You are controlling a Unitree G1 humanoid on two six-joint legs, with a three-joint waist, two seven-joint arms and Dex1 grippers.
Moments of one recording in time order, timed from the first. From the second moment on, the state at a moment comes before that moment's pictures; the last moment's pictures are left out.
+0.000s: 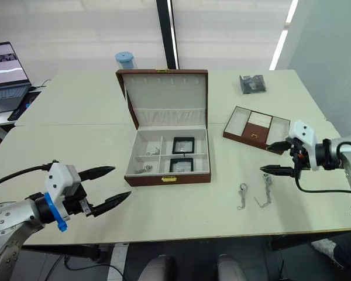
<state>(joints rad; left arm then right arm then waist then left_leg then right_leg) 0.18 0.78 0.31 -0.50 -0.51 0.33 -0.92 -0.65 -0.99 0.11 0.26 0.28 0.43 1.37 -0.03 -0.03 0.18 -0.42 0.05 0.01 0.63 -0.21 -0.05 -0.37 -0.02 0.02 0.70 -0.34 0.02</state>
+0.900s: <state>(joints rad) 0.16 0.69 0.09 -0.52 -0.46 0.22 -0.92 -1.12 -0.68 0.25 1.32 -0.20 -0.06 1.10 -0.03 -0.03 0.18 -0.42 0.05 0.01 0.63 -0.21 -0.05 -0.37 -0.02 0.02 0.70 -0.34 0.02</state>
